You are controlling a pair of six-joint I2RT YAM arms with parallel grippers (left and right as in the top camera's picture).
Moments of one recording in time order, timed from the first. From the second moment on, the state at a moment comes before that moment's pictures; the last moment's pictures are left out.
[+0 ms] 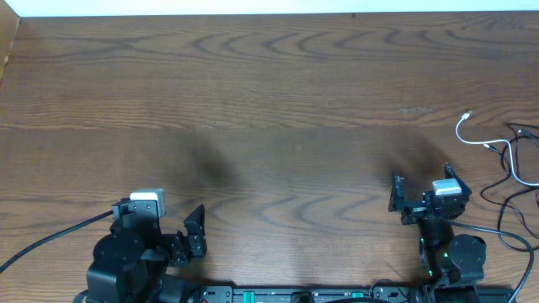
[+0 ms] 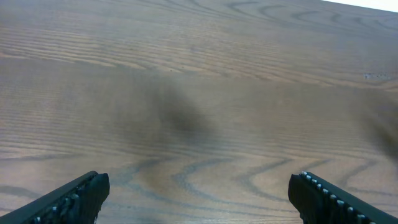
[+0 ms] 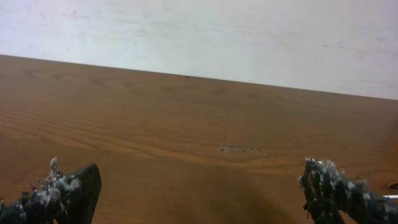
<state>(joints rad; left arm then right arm) -0.26 0.37 0.89 -1.14 -0.06 -0.27 0.09 0.01 0.01 -0.07 -0.01 -0.05</state>
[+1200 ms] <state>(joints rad) -0.07 0.01 0.03 0.05 0.06 -0.27 0.09 0.01 0.01 -0.07 -0.01 -0.05</state>
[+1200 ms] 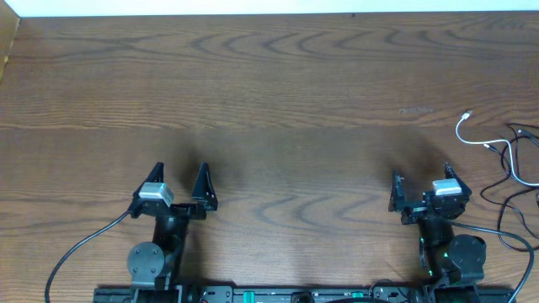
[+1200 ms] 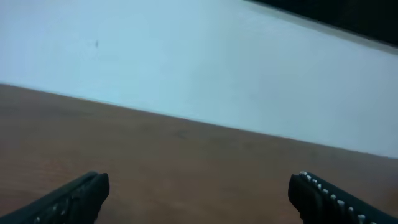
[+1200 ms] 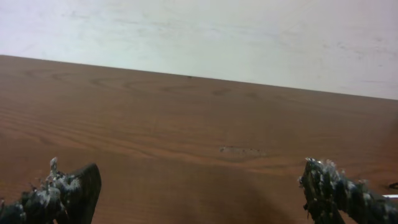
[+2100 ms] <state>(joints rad) -0.07 0.01 0.01 -0.08 0.18 -0.04 0.09 0.01 0.01 -0.07 -0.01 -0.06</state>
